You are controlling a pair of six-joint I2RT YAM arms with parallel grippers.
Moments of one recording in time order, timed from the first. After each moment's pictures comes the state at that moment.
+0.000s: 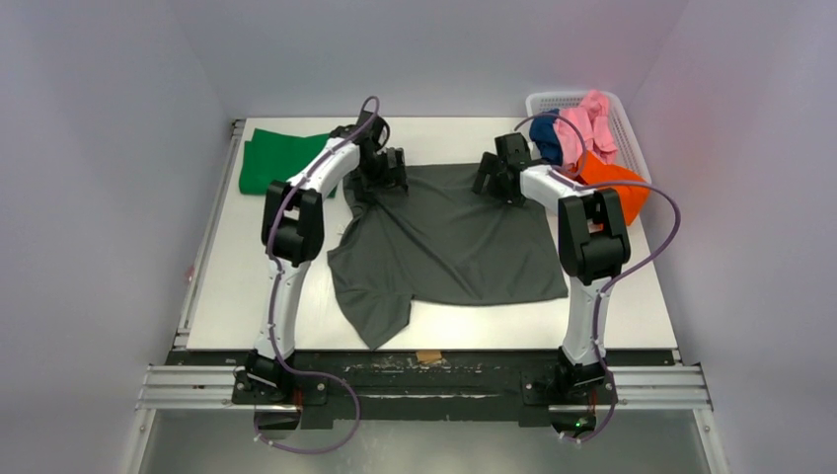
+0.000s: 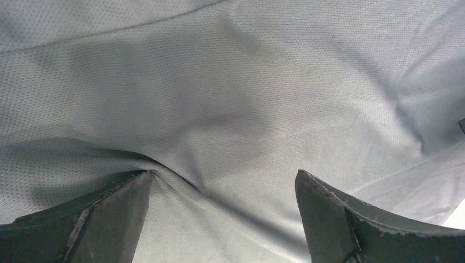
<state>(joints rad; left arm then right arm) -0.33 2.40 2.11 -0.90 0.17 -0.52 0.25 2.08 1.49 -0.35 0.13 0.55</state>
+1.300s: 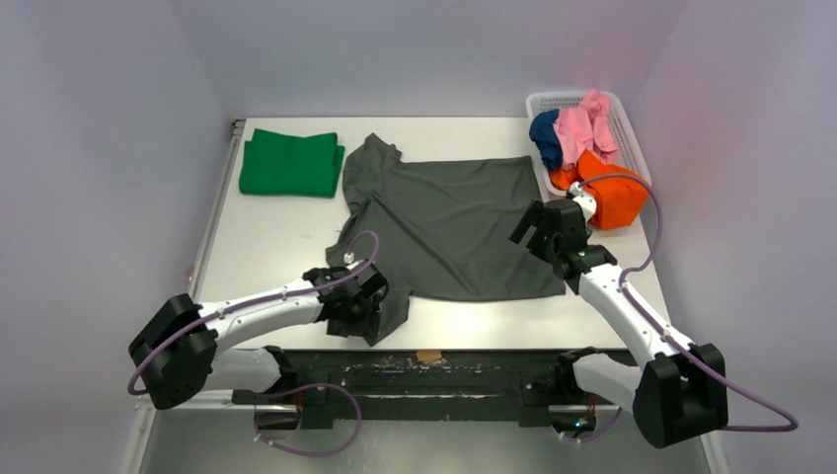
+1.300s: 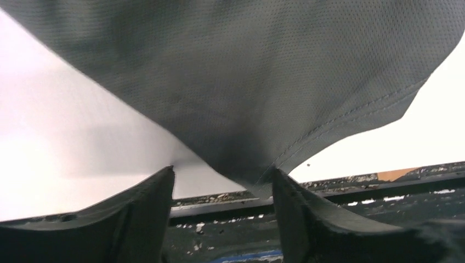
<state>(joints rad) -0.88 1.24 0.65 -0.75 -0.11 -0.82 0.25 1.09 0.70 -0.35 0.27 0.69</state>
